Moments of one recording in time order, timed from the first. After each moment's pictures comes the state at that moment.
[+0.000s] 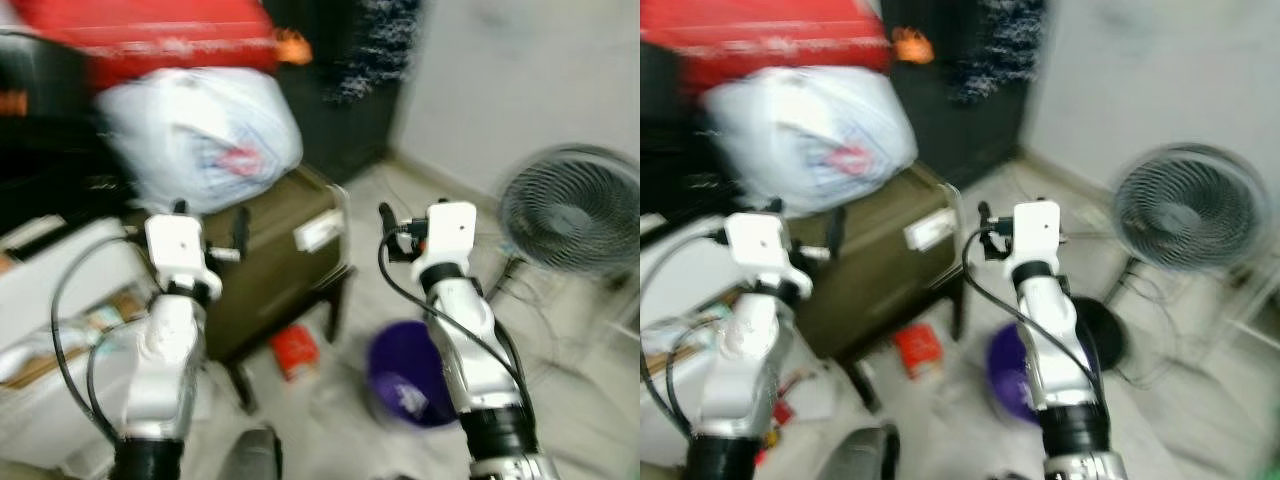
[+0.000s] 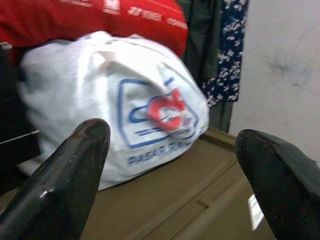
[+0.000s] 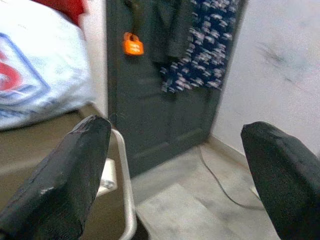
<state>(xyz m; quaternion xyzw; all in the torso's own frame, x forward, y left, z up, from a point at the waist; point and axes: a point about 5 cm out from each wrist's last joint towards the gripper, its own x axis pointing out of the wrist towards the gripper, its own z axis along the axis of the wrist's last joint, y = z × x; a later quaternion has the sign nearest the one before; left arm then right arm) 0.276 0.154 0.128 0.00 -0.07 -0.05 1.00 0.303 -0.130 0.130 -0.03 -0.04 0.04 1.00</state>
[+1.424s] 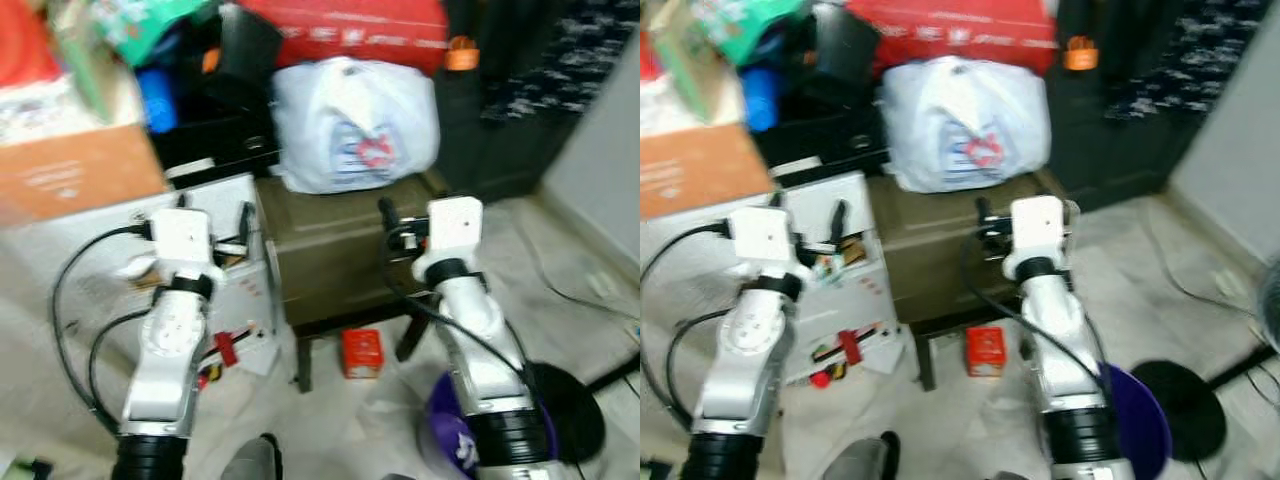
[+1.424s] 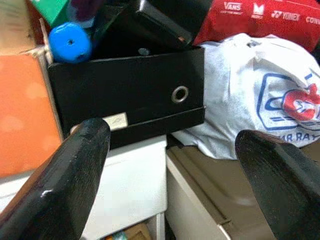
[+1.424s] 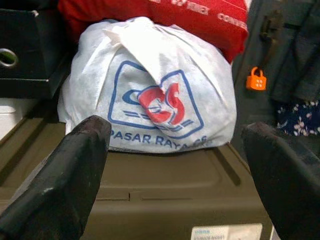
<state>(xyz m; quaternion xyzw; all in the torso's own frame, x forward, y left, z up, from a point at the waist) 0.279 0.146 0.143 0.03 -0.08 -0.05 1.00 0.298 -0.132 0.143 -0.05 -0.07 0.05 1.00</state>
